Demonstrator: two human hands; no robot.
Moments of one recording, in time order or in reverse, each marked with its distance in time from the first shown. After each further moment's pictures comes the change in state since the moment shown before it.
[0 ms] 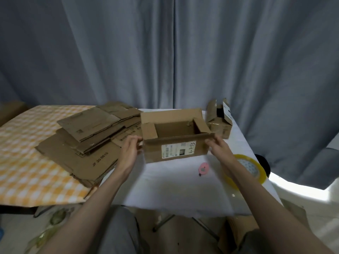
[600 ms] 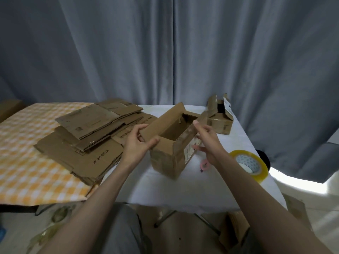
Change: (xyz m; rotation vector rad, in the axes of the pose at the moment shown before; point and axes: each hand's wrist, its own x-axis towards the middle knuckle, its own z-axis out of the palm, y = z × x) left_hand 0.006 0.008 0.006 0.195 -0.031 0.205; right_hand -0.001 -0.031 0.047 0.270 0.043 0.185
